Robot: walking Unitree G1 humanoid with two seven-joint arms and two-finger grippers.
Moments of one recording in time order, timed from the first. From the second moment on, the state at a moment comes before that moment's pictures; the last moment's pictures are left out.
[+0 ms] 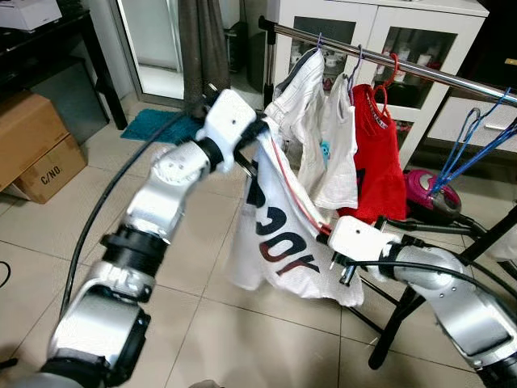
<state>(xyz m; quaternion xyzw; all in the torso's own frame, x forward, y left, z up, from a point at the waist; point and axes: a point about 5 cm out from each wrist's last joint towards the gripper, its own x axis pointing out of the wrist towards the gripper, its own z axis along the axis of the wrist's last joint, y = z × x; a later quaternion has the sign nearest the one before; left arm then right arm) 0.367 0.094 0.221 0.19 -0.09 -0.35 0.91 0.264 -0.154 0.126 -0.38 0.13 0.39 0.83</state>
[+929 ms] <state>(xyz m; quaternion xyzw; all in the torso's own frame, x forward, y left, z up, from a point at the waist) 0.337 0.100 0.182 0.27 -0.04 -0.37 0.89 0.284 -0.184 0.164 -0.19 0.07 0.25 0.95</state>
